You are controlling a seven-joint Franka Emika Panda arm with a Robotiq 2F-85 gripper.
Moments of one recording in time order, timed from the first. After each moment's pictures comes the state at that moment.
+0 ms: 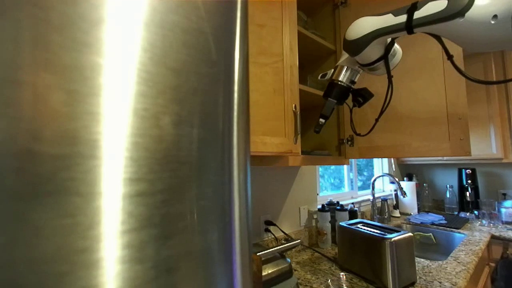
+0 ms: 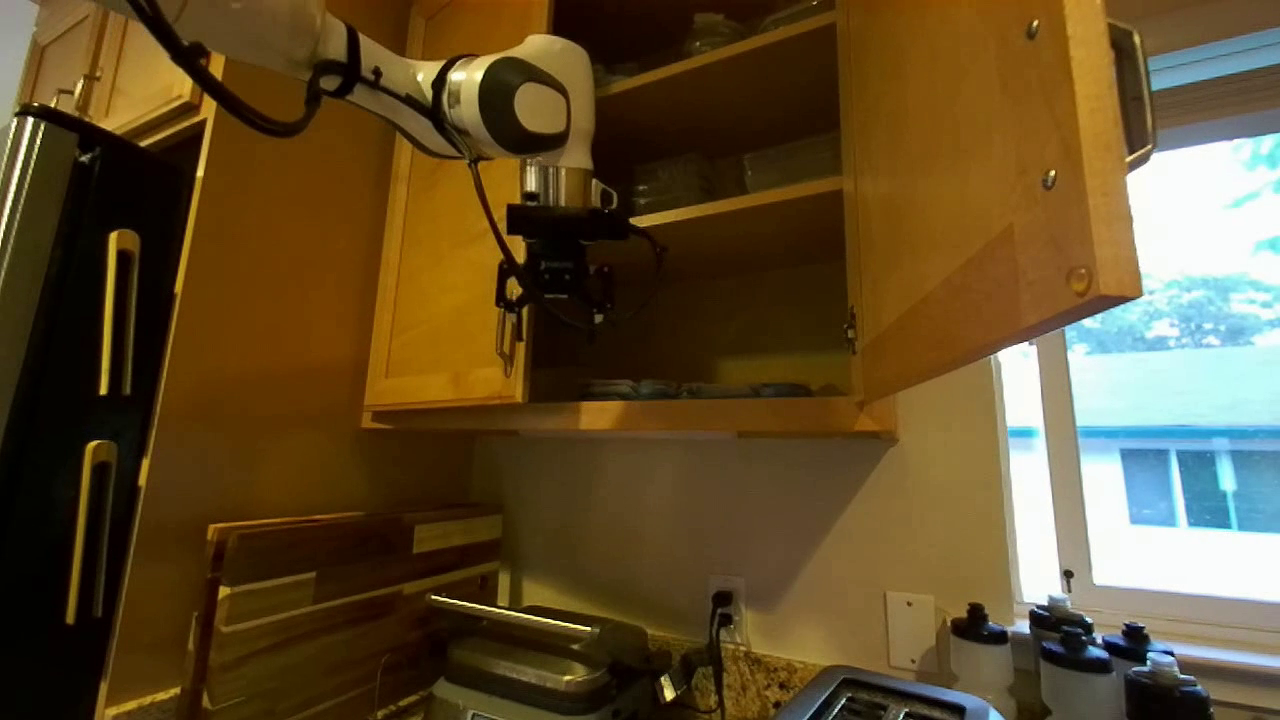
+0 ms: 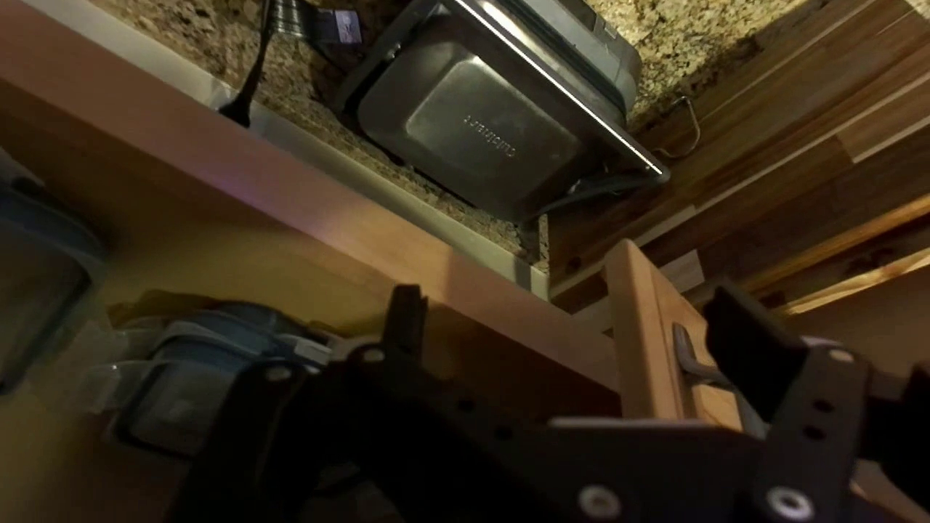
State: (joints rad) arm 0.07 -0.24 -0.20 -1.62 0.26 1.82 -0.83
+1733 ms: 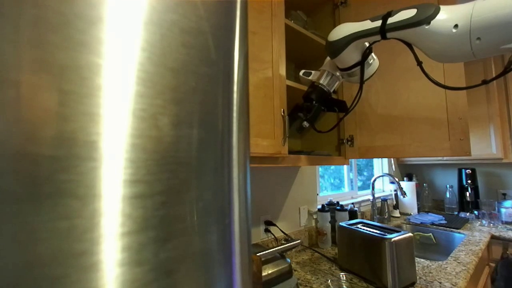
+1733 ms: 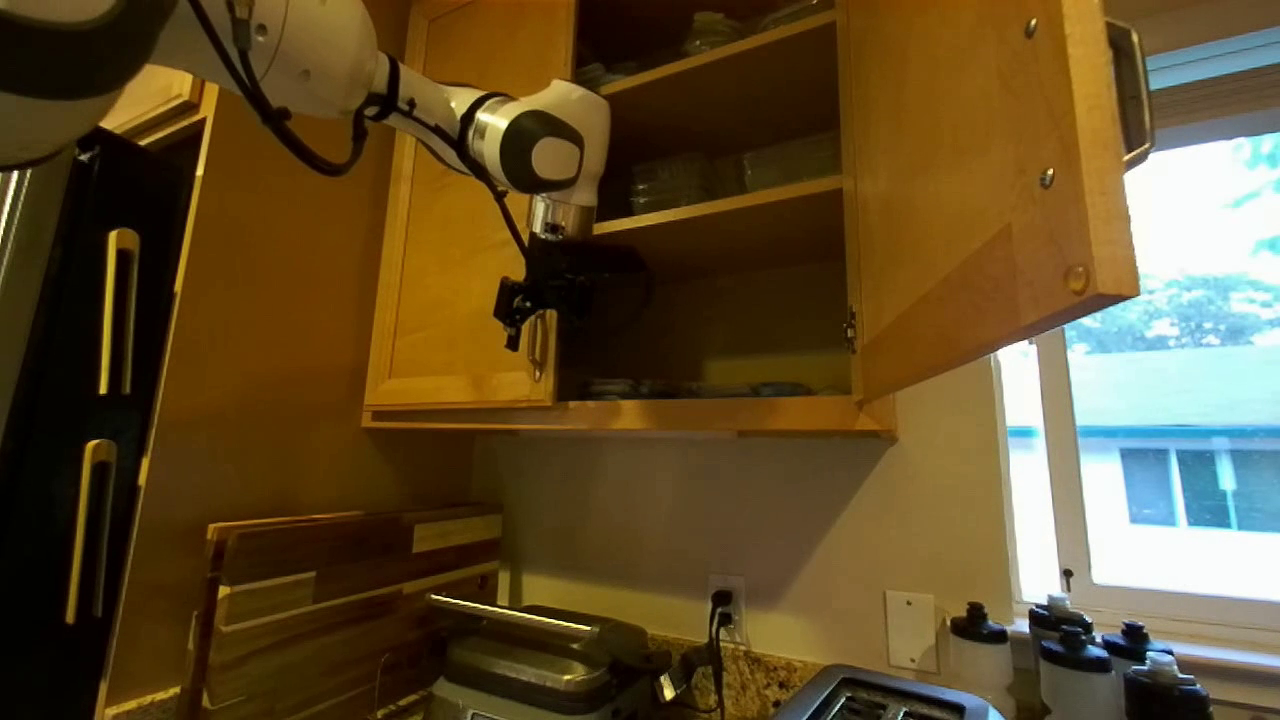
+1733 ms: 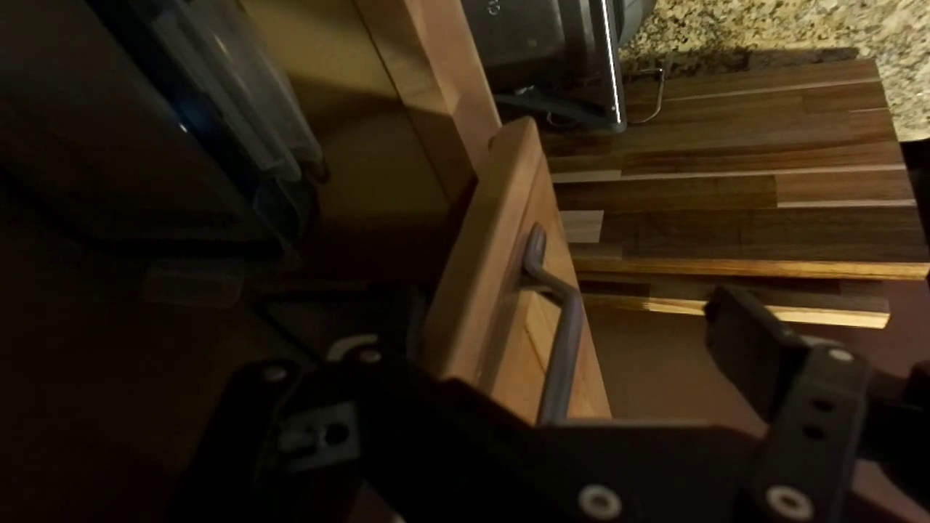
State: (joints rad) arm 0.04 -0.09 -0.15 -1.48 0.49 1.81 -1.44
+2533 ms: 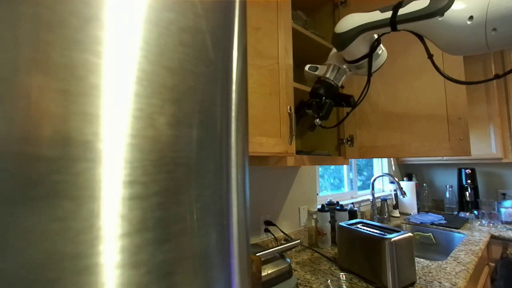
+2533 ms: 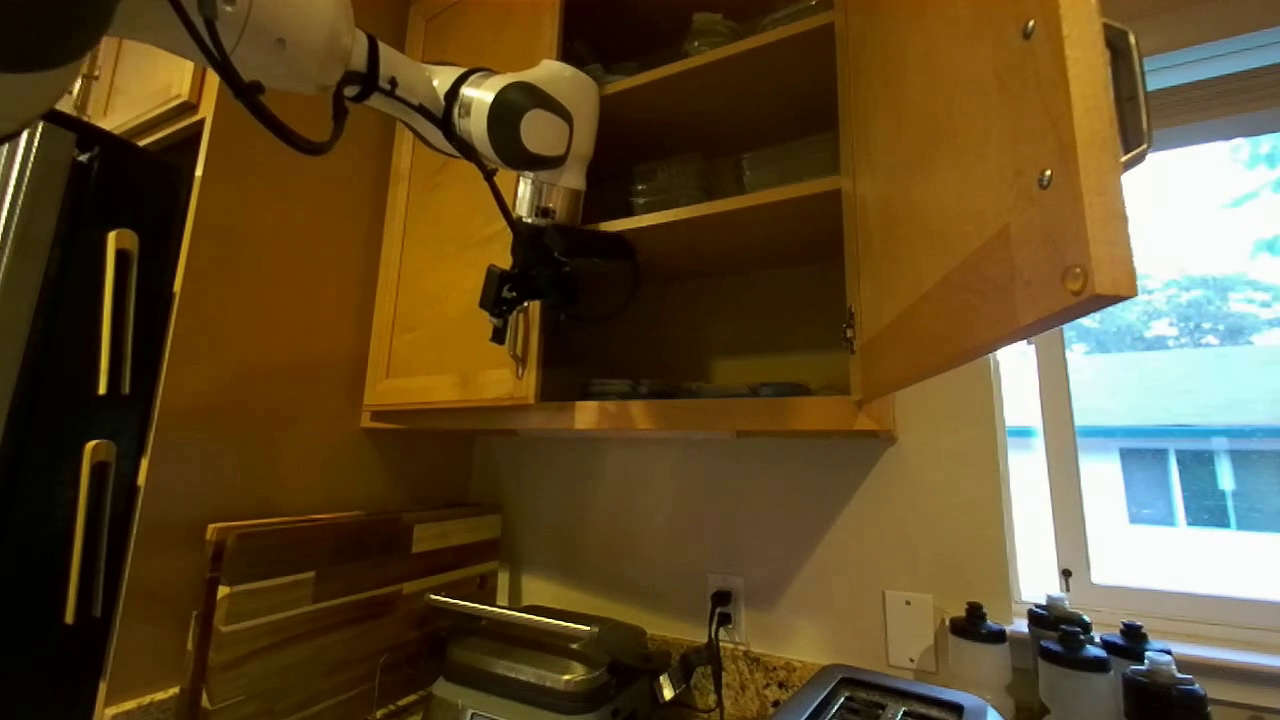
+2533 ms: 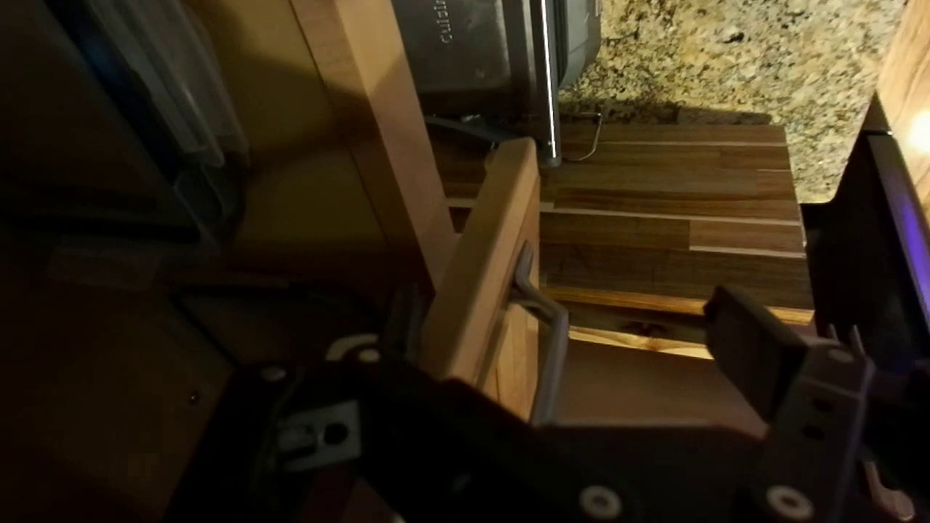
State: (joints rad) arm 0.03 -0.15 -0.13 -1.50 0.43 1.71 -1.53
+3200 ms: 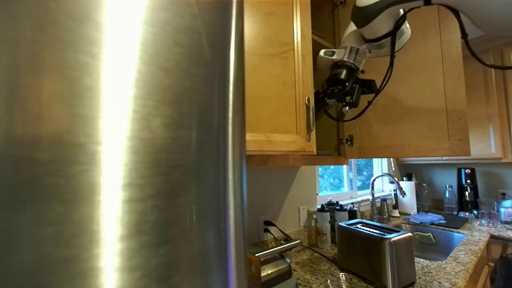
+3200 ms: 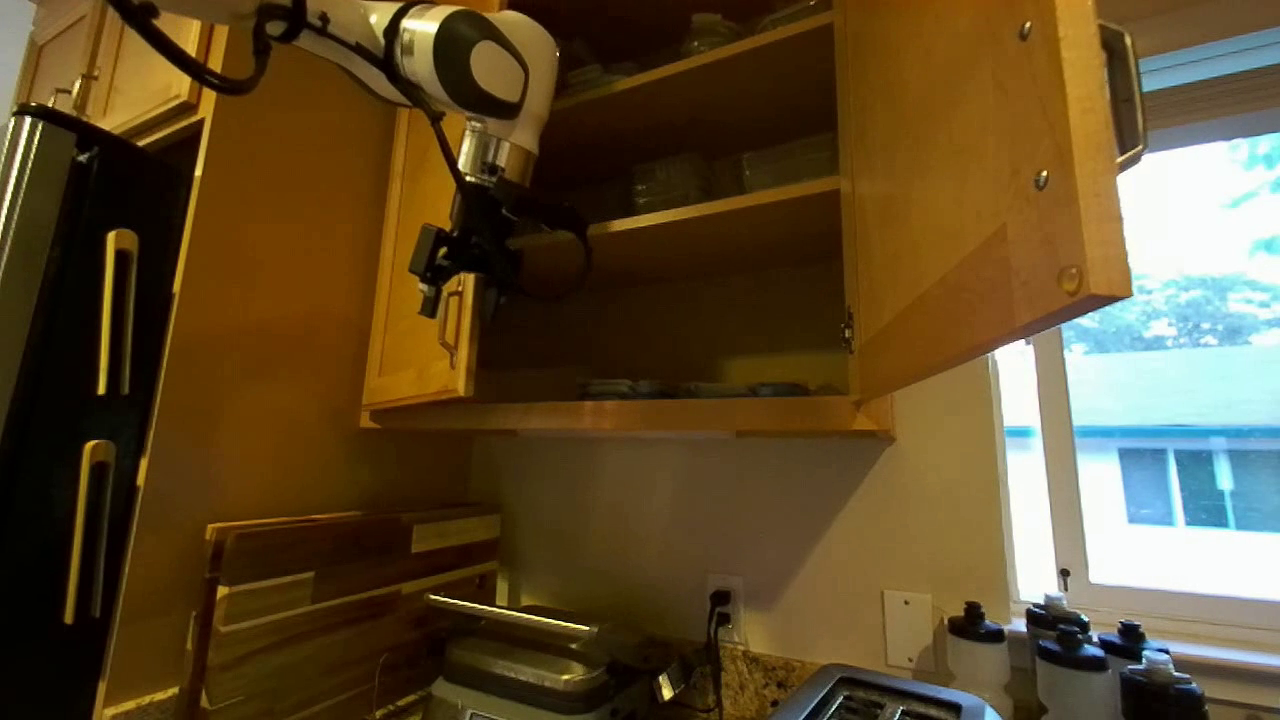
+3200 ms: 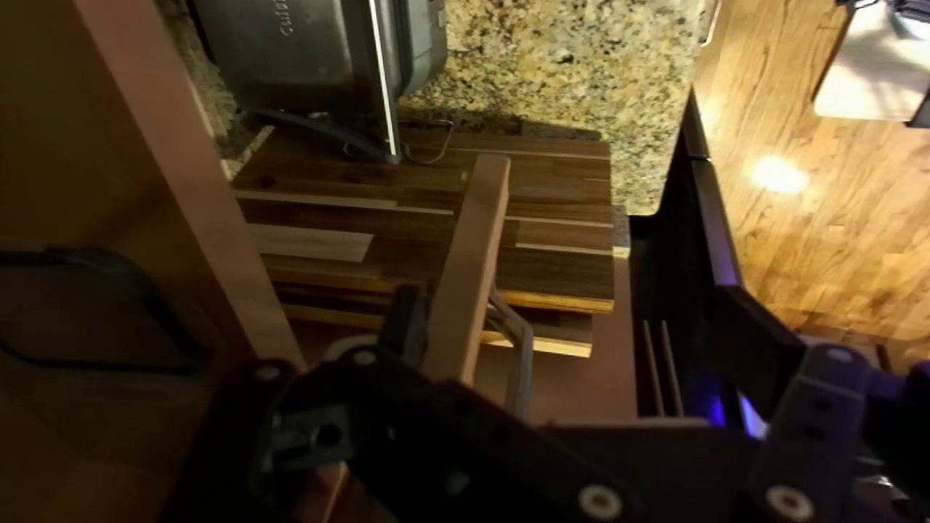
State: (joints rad) arm 0.03 -0.31 -0.10 -1.59 0.37 1.48 -1.55
